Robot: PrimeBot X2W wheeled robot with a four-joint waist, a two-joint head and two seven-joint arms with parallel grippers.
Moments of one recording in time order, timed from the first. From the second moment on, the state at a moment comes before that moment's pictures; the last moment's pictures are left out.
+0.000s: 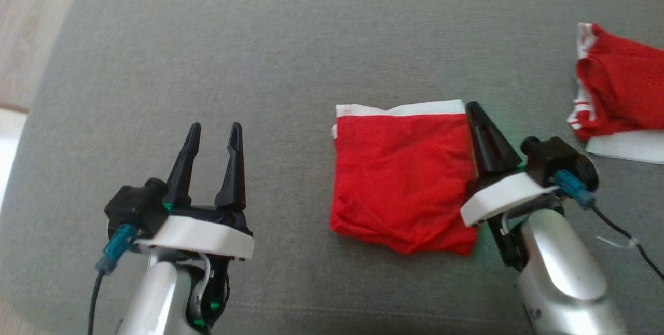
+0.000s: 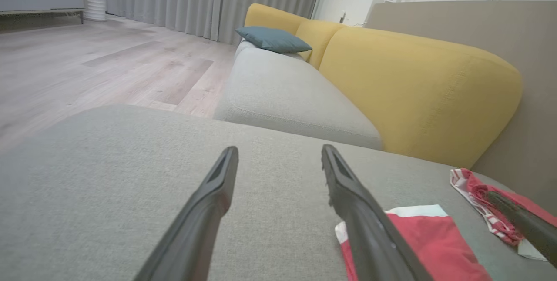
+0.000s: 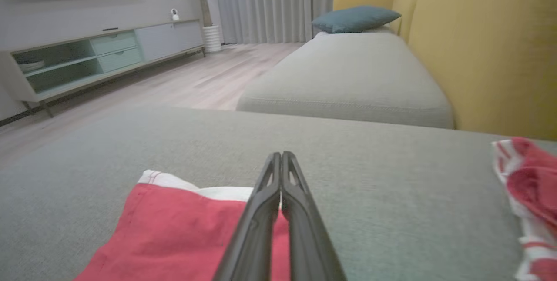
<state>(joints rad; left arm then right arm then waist) -0.13 0.04 -0.24 0.10 -0.33 0.01 -0.25 -0.38 -0.05 0.18 0.53 0.09 0.13 -0.25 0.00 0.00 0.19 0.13</state>
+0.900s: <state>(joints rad) -0.06 0.04 -0.22 0.14 -0.30 0.00 -0.25 -0.13 -0.05 0.07 0.37 0.13 0.13 -0.25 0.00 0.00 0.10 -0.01</state>
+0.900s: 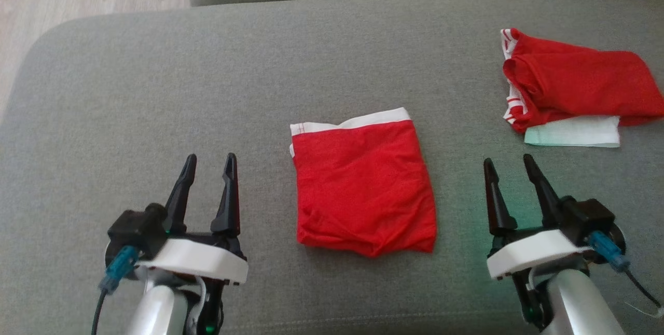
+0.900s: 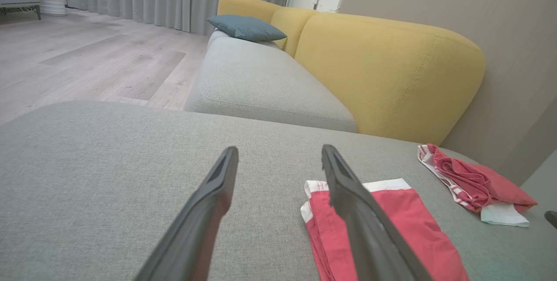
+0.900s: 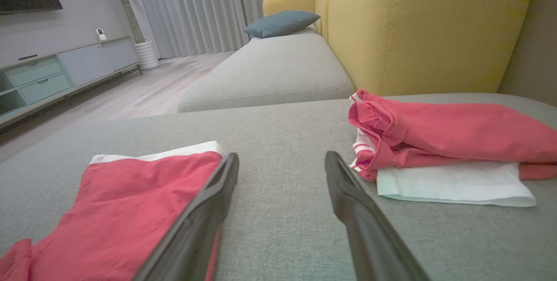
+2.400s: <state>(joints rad) -0.13 0.04 -0.24 0.15 -0.30 -0.01 -0.25 -0.39 -0.21 0.30 0.59 0.03 0.13 -0.08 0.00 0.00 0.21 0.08</state>
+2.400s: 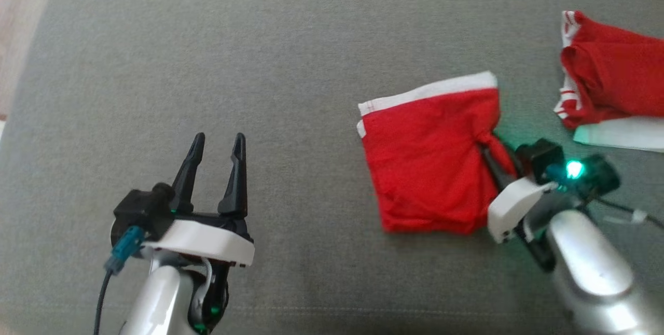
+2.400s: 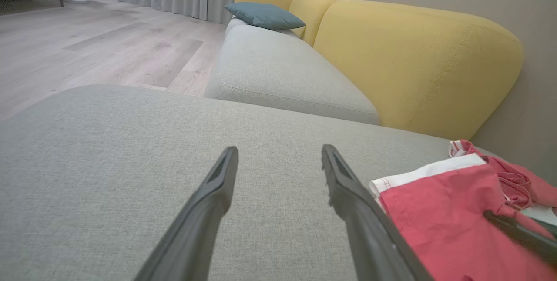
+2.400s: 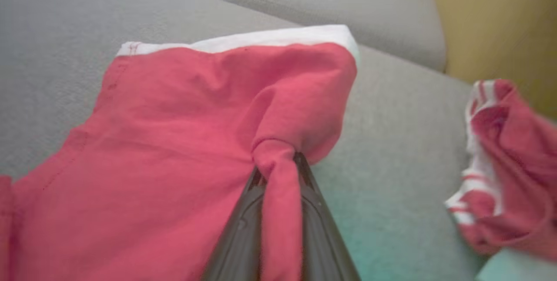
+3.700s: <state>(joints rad) -0.22 0.04 -0.26 0.13 -0.29 -0.01 -0.25 -0.71 -0.63 0.10 0.80 -0.02 0.13 0.07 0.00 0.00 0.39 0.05</state>
